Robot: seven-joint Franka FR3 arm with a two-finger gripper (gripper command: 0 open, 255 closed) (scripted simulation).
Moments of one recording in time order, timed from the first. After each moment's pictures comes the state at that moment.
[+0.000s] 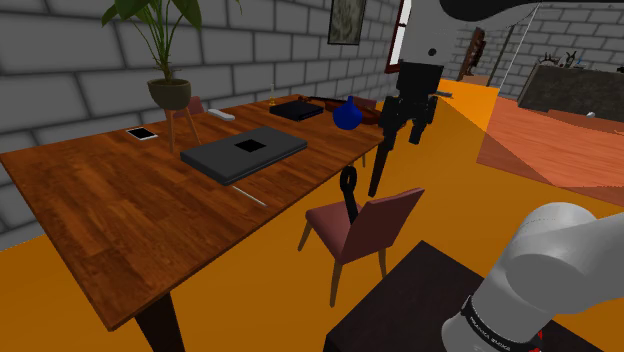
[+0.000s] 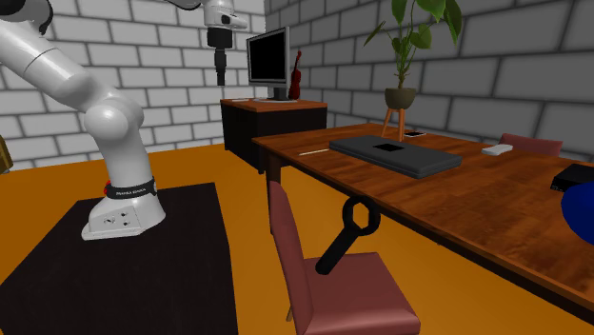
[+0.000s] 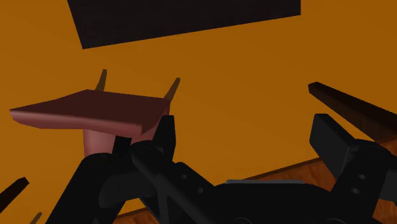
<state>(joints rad) -0.02 -0.77 0.07 -2.36 0.10 1.54 0.15</state>
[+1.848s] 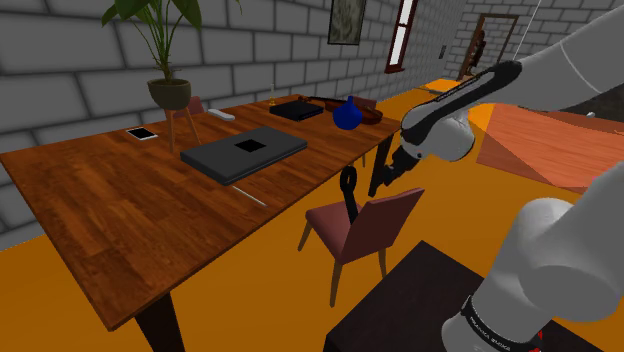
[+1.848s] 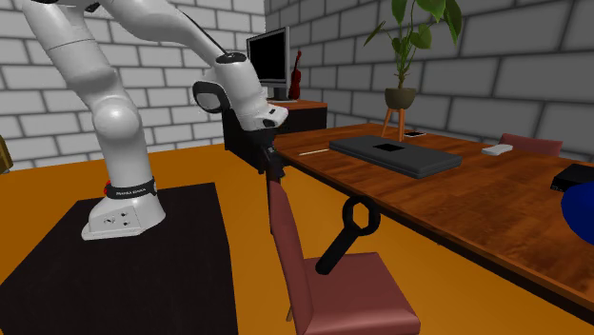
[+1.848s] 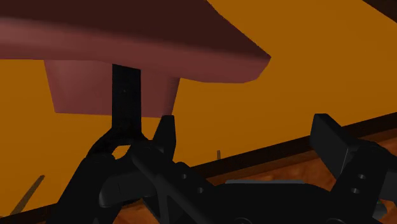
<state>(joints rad) 0.20 -0.33 -0.68 -2.74 0.33 2.70 -0.75</state>
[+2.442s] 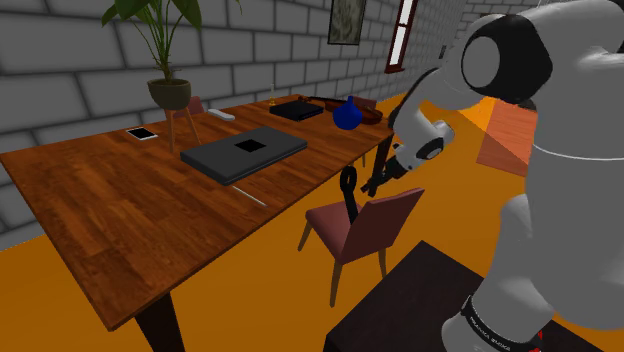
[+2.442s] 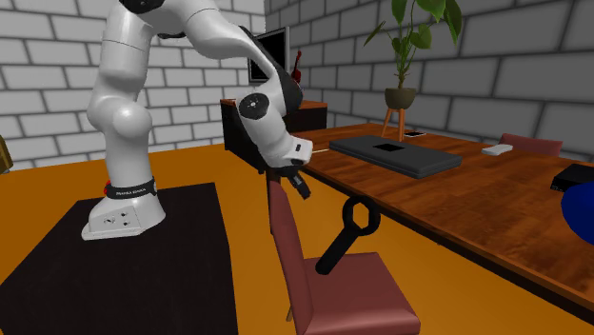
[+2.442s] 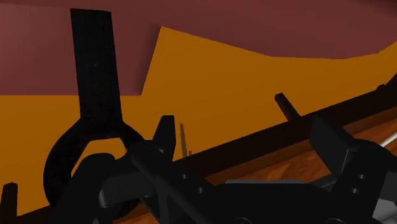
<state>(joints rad) 0.53 0.31 -1.11 -2.41 1.33 2.23 -1.66</state>
